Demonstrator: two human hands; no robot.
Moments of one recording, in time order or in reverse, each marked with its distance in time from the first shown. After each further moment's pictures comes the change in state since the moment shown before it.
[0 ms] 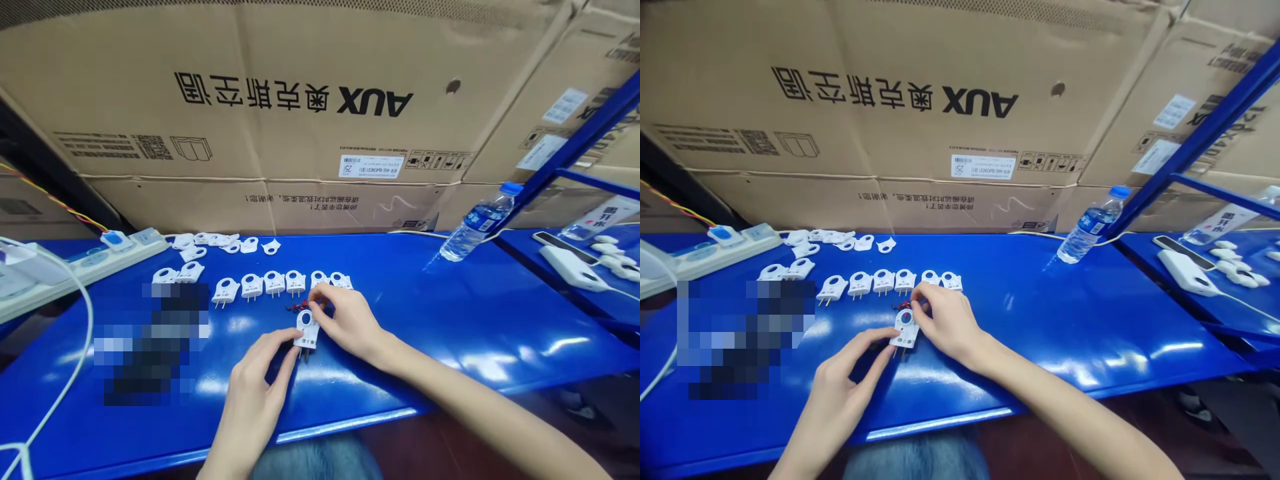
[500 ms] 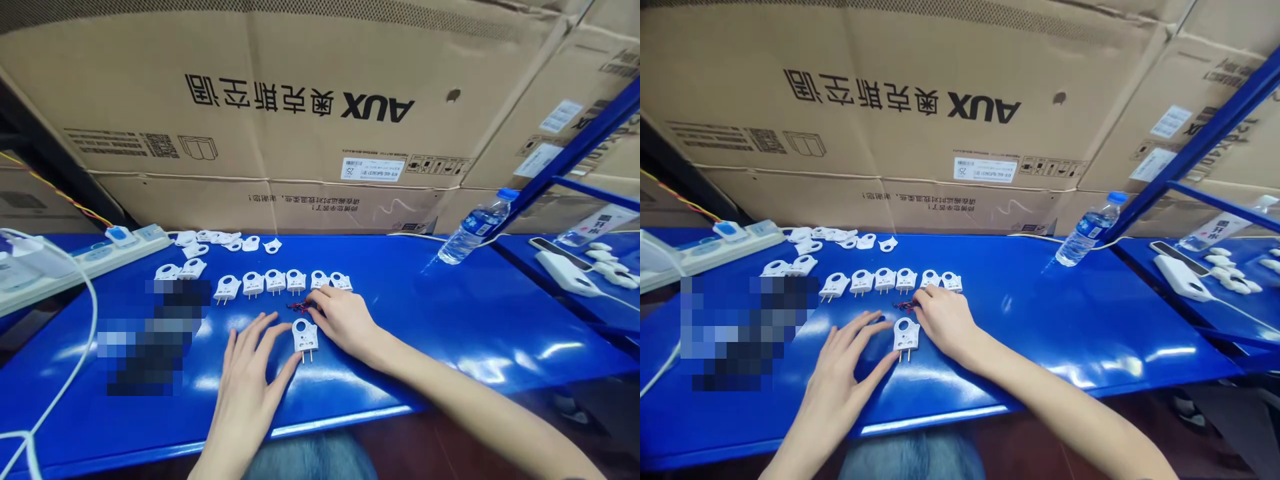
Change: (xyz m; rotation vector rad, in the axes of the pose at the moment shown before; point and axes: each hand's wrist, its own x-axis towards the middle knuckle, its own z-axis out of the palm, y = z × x) left_hand -0.008 -0.030 0.000 0.412 -0.015 0.106; right_hand 0.002 0.001 0.005 -0.456 -0.175 -0.024
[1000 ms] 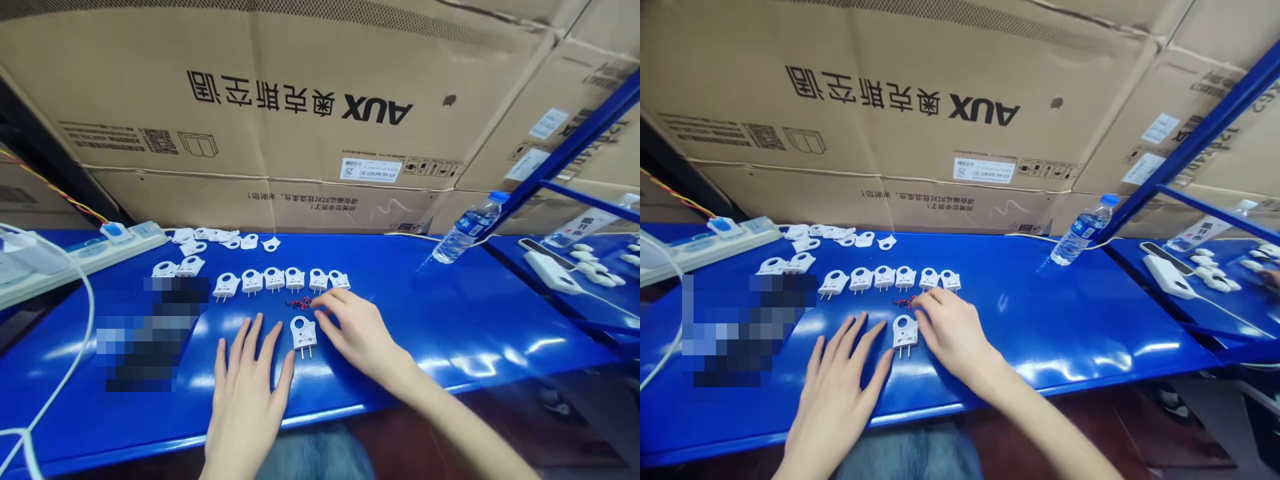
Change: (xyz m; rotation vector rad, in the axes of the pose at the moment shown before) left_hand -0.019 0.005 0.010 0.198 0.100 -0.029; right_hand -0.035 -0.019 -0.028 0.141 0.103 0.028
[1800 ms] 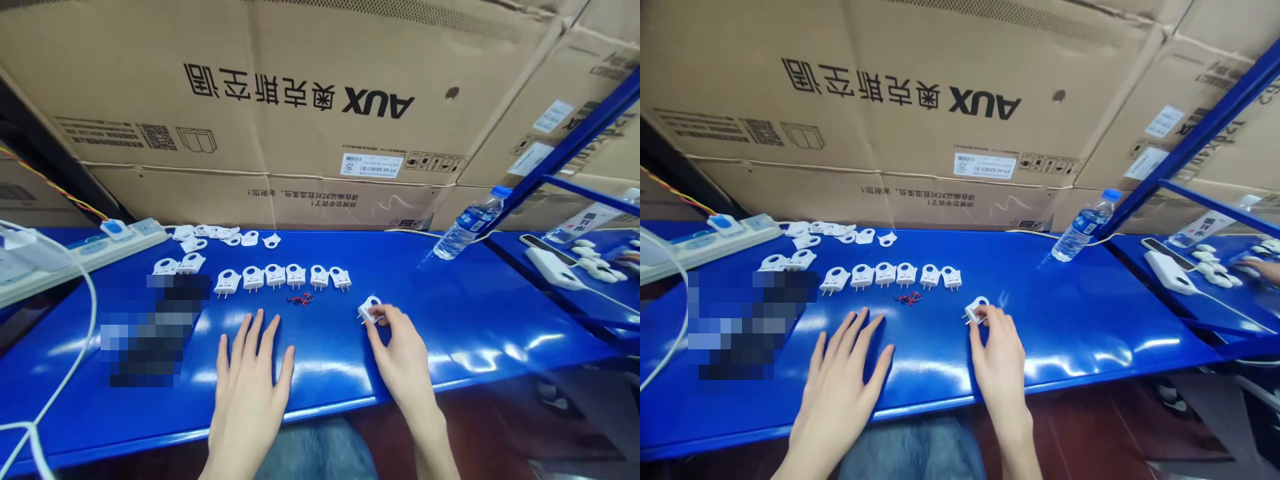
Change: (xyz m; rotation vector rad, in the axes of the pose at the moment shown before) left_hand 0.001 0.011 -0.006 0.038 -0.010 -0.028; right_hand -0.067 0.029 0.025 0.009 0.377 0.490
